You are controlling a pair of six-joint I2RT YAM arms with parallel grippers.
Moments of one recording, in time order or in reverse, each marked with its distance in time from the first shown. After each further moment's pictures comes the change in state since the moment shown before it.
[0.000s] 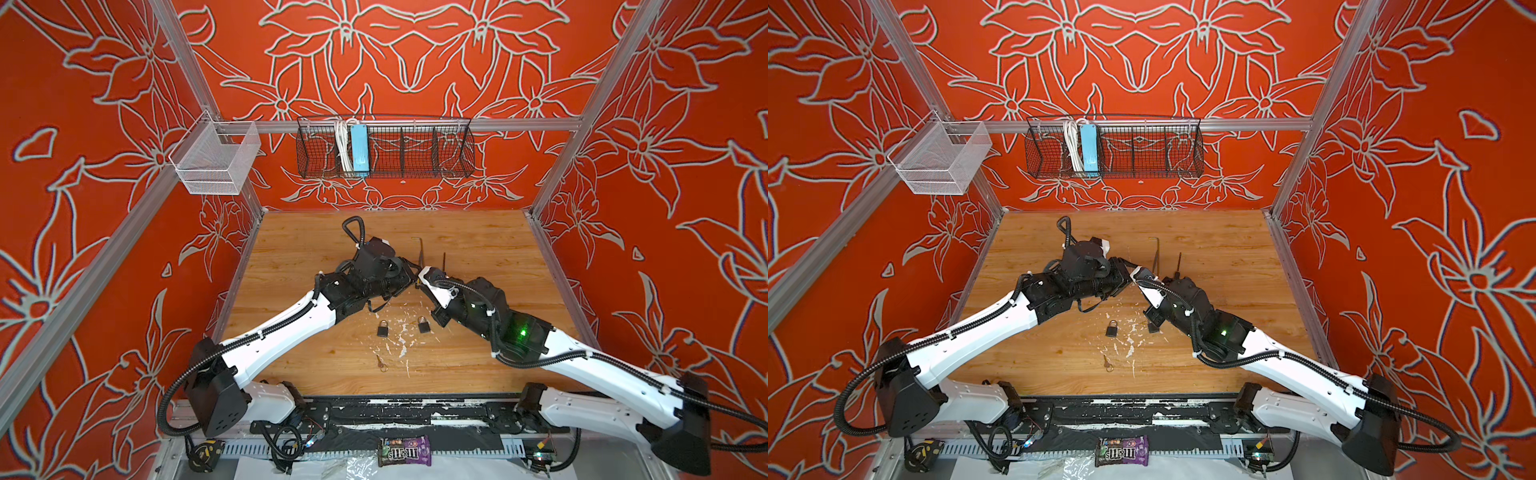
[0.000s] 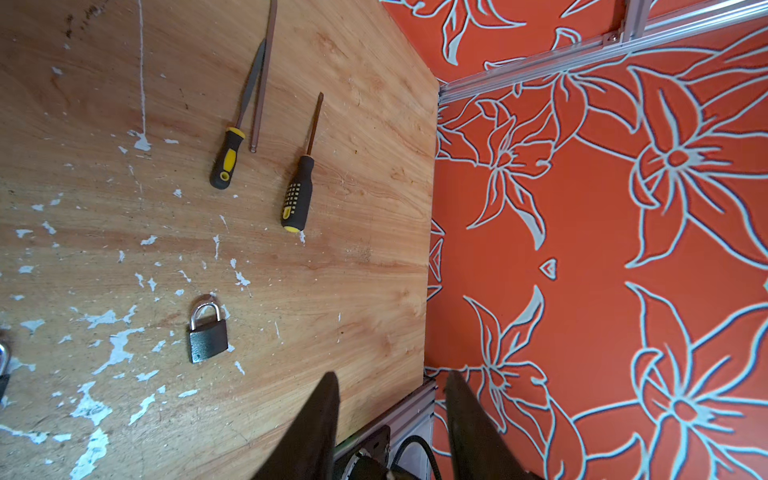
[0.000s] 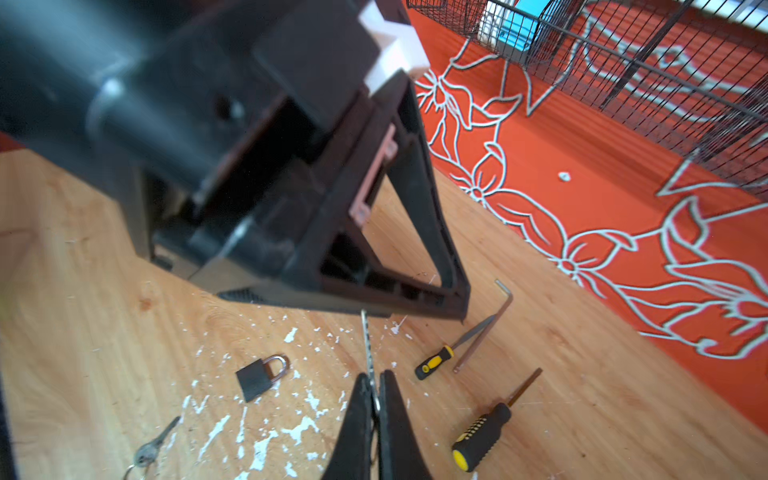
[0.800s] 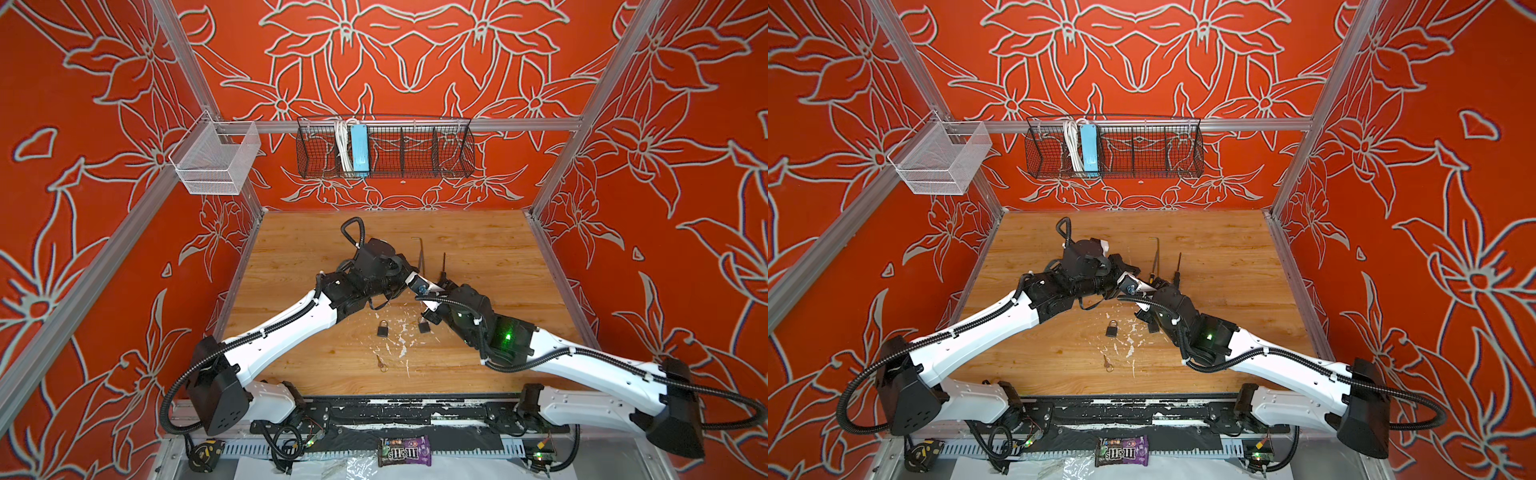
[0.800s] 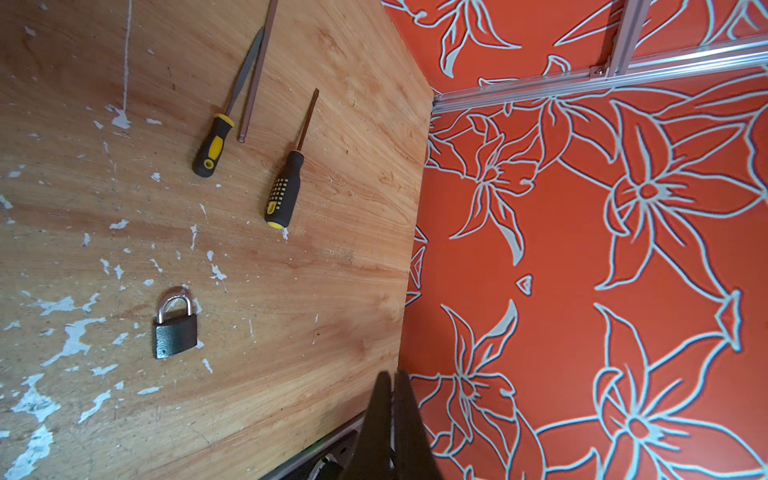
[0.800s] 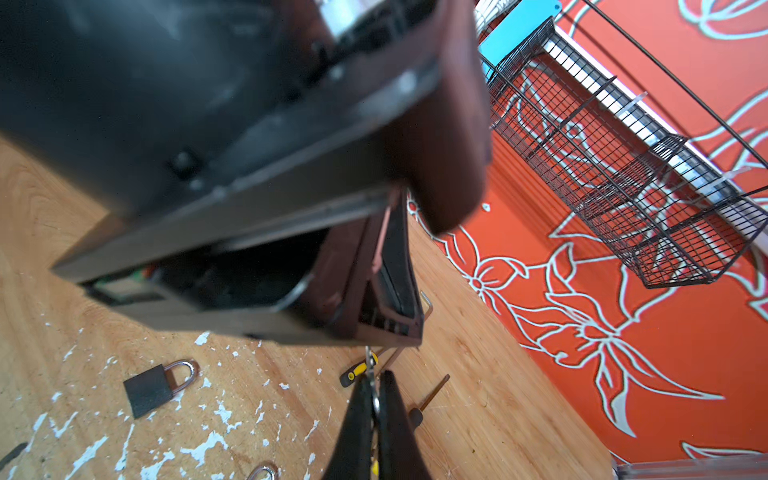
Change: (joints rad) left arm 0.005 0.008 -0.003 0.038 0.014 -0.090; right arm 0.100 0.073 0.002 0.099 0.262 -0.209
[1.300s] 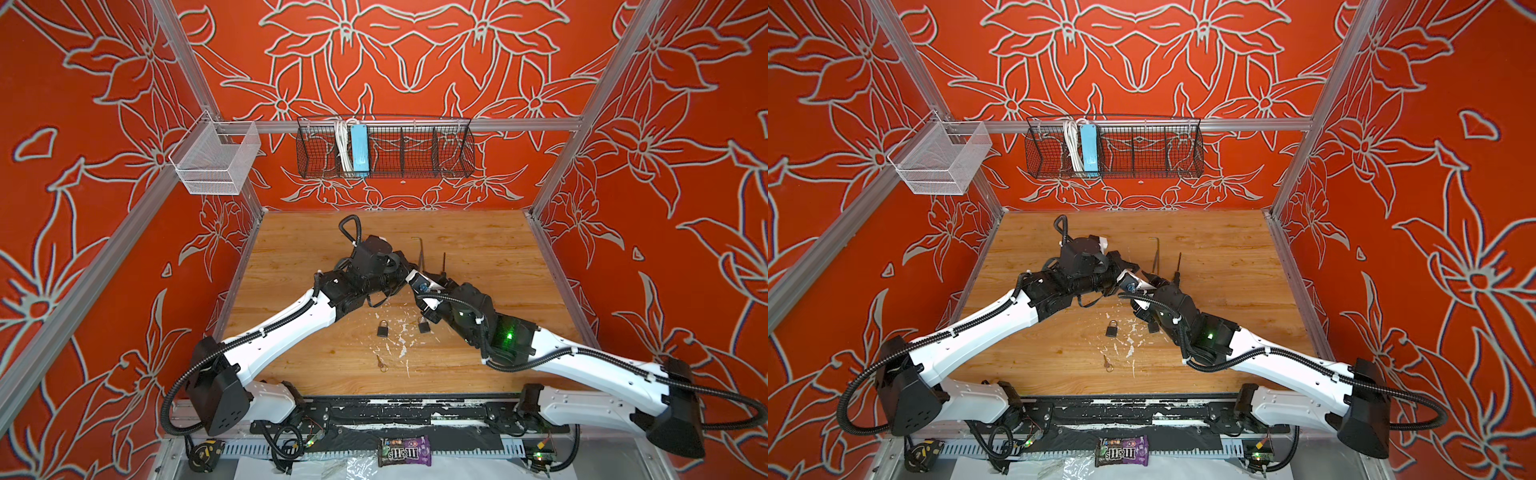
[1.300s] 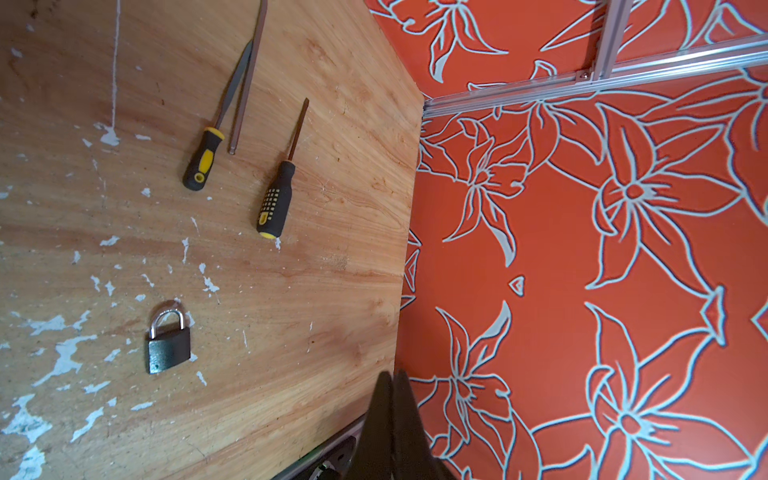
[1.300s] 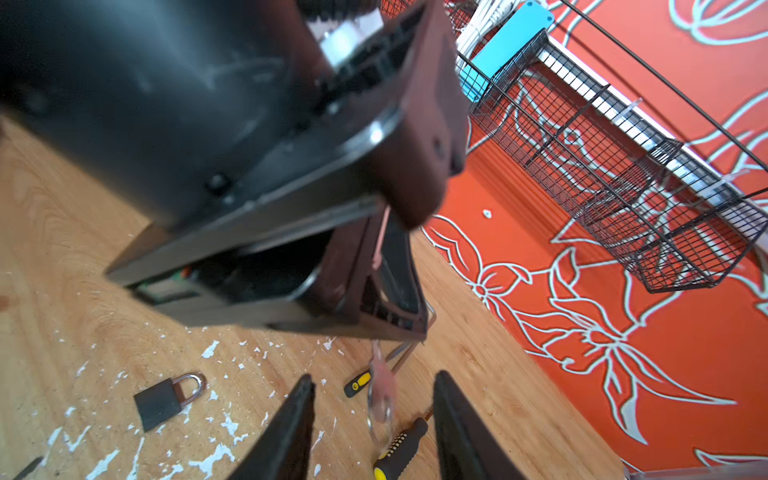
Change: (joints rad) left arm 0.031 -0.001 -0.006 0.040 0.008 0.035; right arm -0.003 -0.019 0.018 -0.023 -0.039 0.043
